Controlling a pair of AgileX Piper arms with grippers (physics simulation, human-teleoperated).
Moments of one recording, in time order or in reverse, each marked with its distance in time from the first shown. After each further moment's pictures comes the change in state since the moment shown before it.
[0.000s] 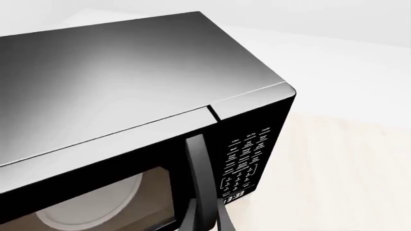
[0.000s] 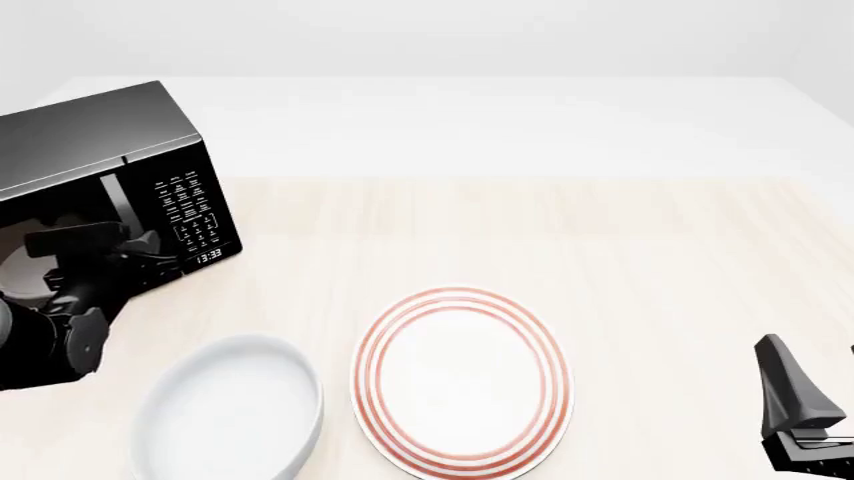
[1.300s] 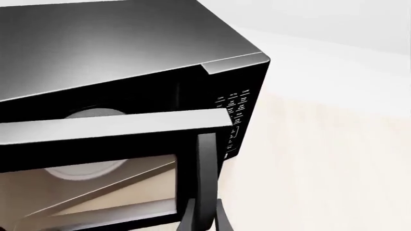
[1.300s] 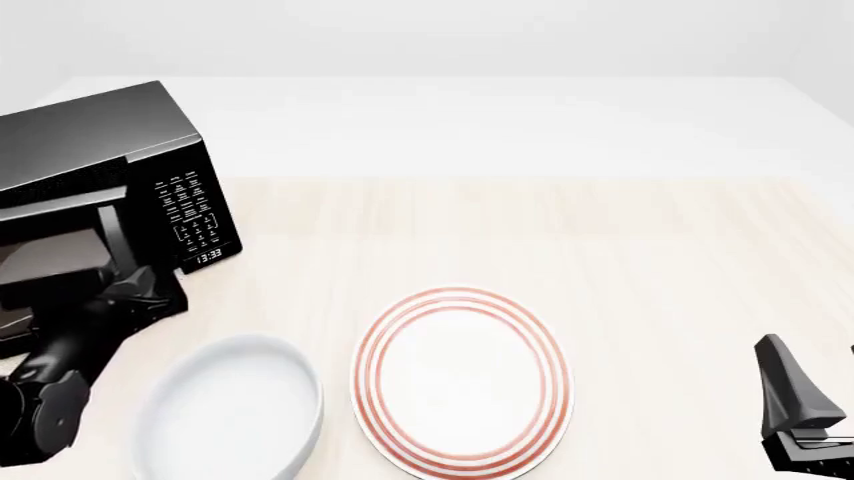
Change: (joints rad) left arm -0.031 -0.165 0.273 -0.109 -0.058; right arm 0.000 0.000 0.000 0.000 0.000
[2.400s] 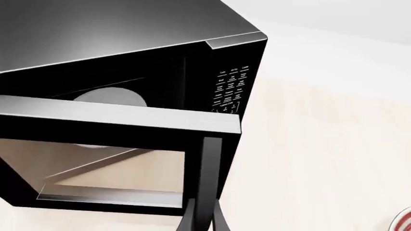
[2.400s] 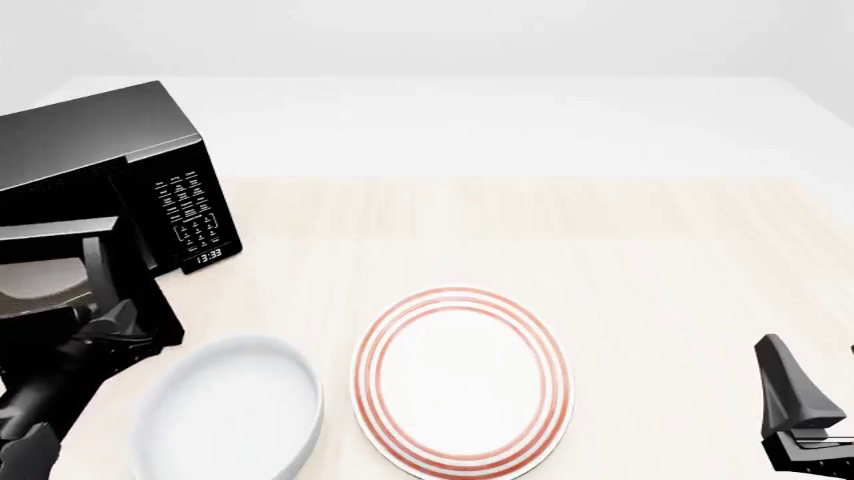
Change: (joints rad) left arm -0.014 -0.214 0.173 0.076 0.019; right arm 0.000 0.000 0.000 0.000 0.000
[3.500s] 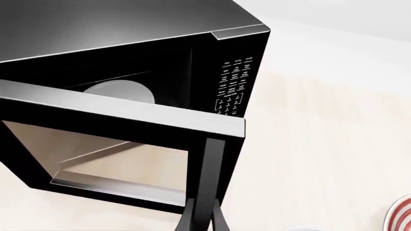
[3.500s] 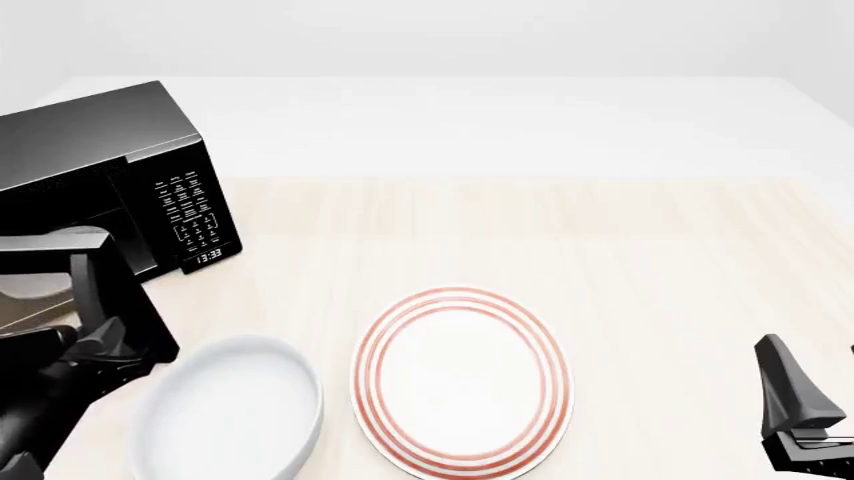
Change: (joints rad) left arm 0.014 -0.113 0.075 0.044 0.010; right arm 0.000 0.000 0.000 0.000 0.000
